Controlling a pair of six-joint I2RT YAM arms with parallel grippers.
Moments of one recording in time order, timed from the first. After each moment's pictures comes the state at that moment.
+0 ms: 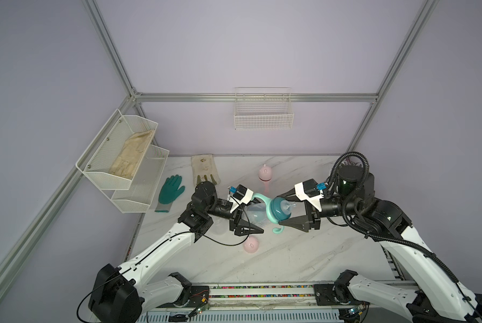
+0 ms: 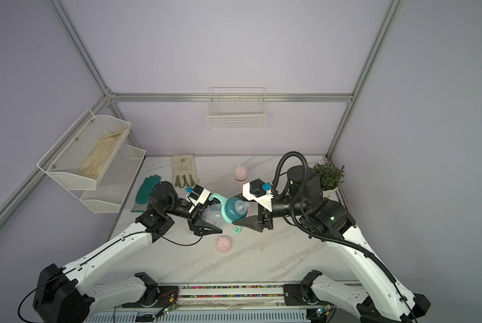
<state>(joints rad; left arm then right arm) -0.57 1.16 0.86 0.38 1.27 -0.21 0.63 1.05 1.38 -0.69 -0.83 -0.37</state>
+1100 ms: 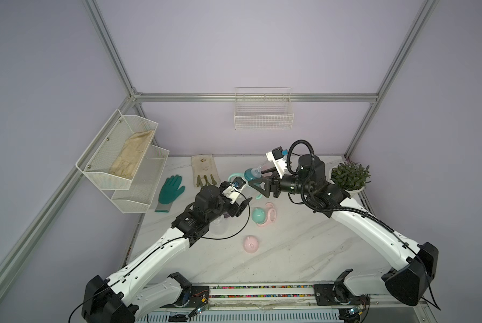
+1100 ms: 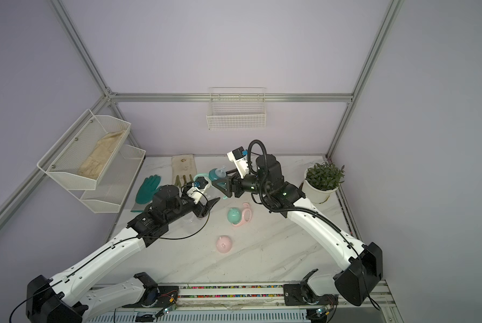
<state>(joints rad) -0.60 1.07 0.88 -0.11 0.09 0.25 0.63 1.36 1.31 -0.18 -0.55 0.27</state>
